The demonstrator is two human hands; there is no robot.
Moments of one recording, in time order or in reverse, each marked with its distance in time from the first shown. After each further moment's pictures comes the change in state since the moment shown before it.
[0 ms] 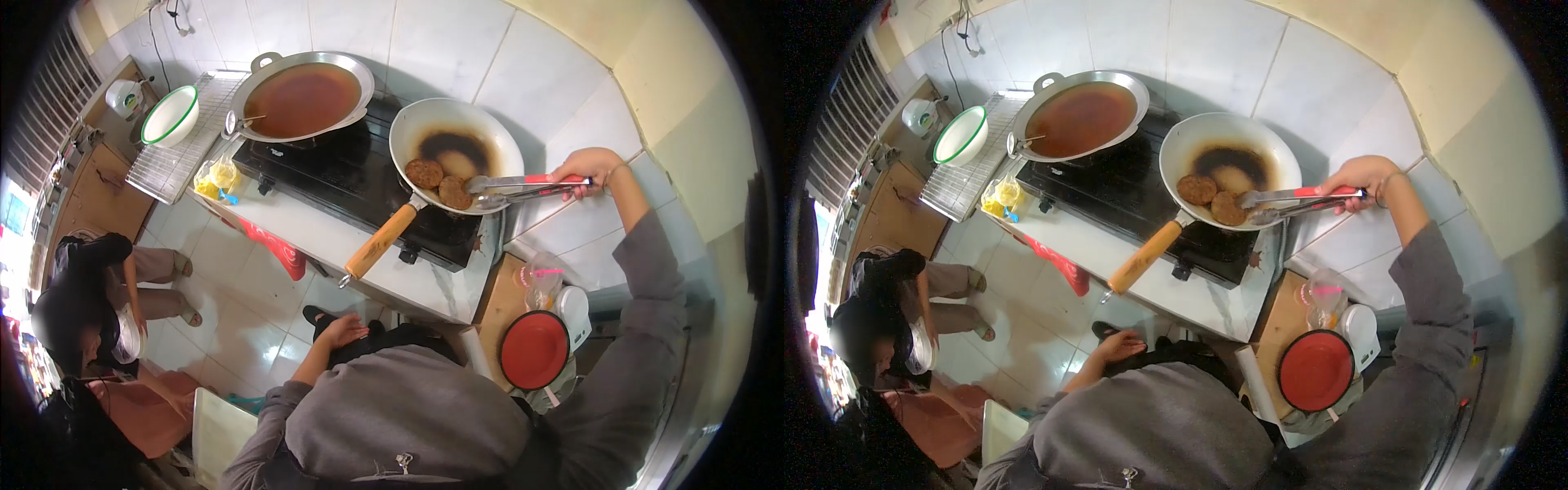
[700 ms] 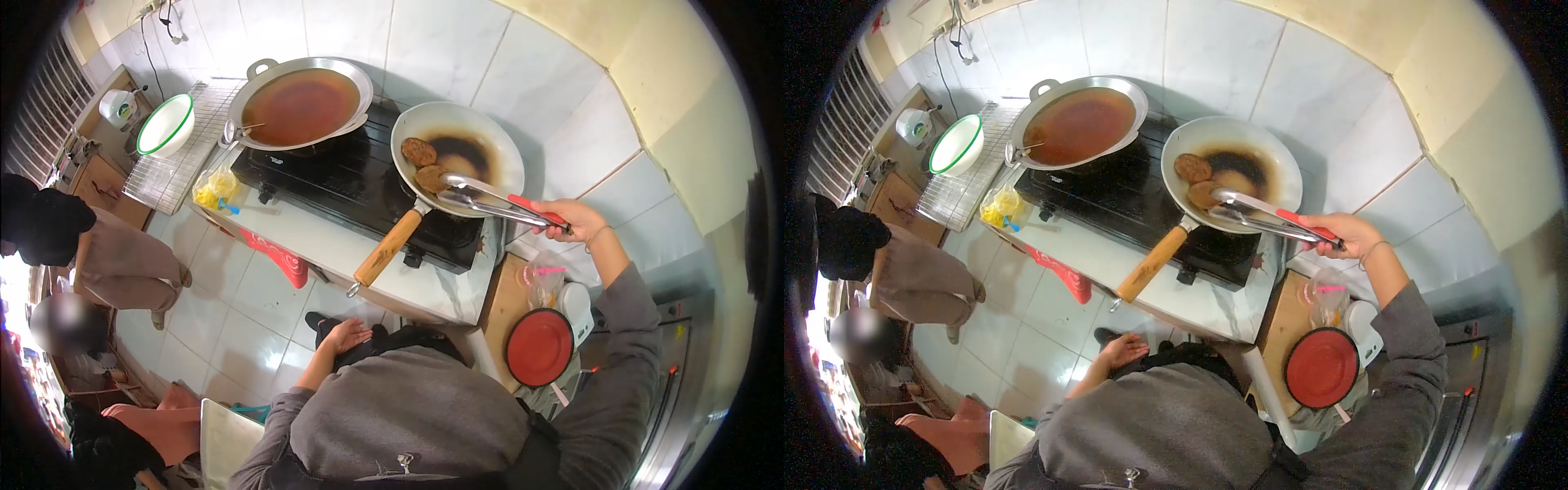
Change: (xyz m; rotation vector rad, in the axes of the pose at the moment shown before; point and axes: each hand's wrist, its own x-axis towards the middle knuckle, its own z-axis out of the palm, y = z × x) left_hand -0.014 0.013 0.012 -0.085 0.032 -0.026; right_hand 0.023 0.051 0.071 0.653 -0.187 -0.162
